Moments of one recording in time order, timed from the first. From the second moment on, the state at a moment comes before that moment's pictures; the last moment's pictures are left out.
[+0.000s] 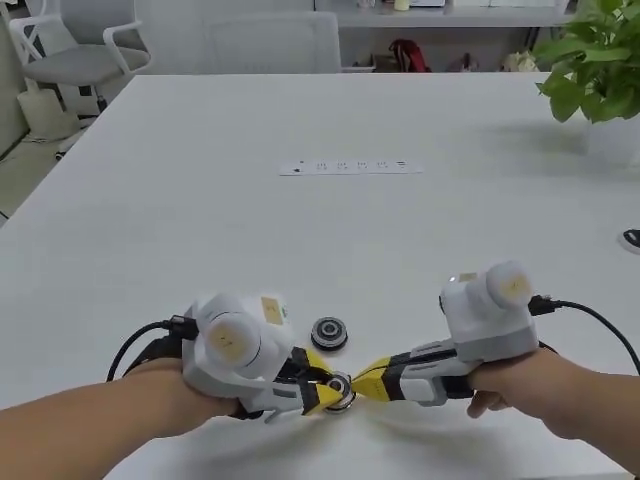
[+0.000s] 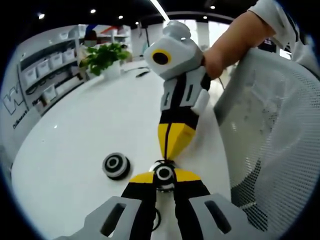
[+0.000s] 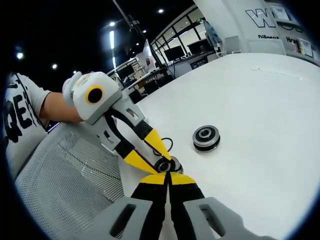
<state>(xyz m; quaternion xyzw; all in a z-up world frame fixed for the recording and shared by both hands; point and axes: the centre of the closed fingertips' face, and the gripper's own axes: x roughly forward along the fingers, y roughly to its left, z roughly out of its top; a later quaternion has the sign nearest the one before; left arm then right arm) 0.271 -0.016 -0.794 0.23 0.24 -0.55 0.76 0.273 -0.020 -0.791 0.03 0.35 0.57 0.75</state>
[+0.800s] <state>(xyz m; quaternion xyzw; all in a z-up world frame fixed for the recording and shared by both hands) 0.272 -0.017 -0.794 0.23 0.24 -0.55 0.77 0.263 -0.006 -0.779 0.03 0.32 0.60 0.73</state>
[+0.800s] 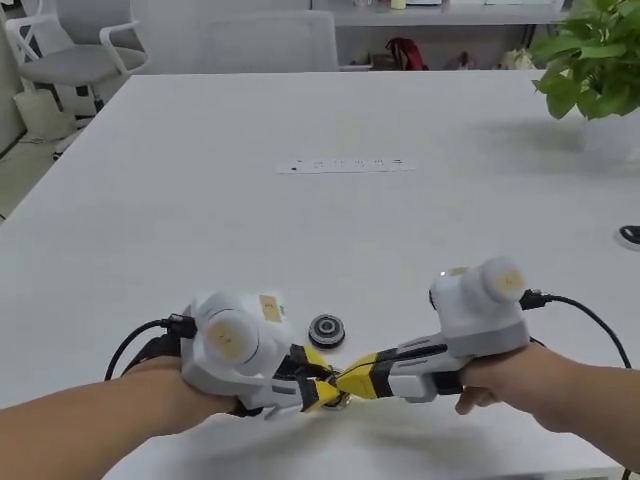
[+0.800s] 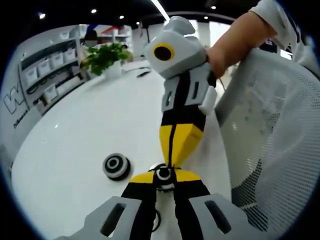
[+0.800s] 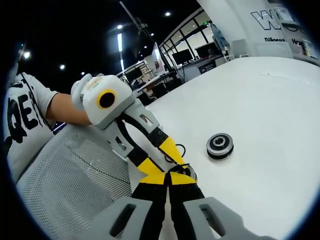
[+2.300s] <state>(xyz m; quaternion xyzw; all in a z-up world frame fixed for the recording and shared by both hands) 0.272 -0.015 -0.791 0.20 0.25 -0.56 0.77 0.274 -0.020 -0.789 0.03 0.34 0.57 0.75</state>
